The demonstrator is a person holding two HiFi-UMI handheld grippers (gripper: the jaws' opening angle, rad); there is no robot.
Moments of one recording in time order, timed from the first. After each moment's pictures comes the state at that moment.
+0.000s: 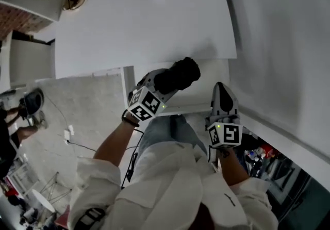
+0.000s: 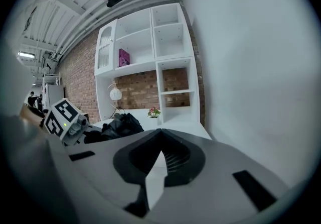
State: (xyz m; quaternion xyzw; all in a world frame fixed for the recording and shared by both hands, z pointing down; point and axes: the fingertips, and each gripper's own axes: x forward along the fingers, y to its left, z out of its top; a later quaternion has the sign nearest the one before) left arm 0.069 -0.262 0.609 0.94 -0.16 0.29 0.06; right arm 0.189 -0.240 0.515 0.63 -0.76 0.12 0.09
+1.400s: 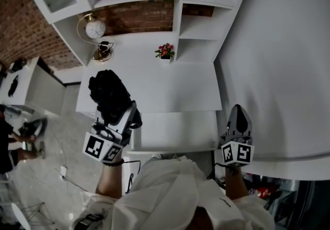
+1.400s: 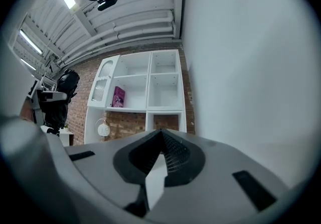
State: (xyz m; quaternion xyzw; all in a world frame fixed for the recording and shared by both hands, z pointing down) left arm -0.108 -0.253 0.238 0.88 -0.44 -0.16 -0.03; right arm 0.251 -0.231 0.294 0.67 -0.74 -0.04 -0.03
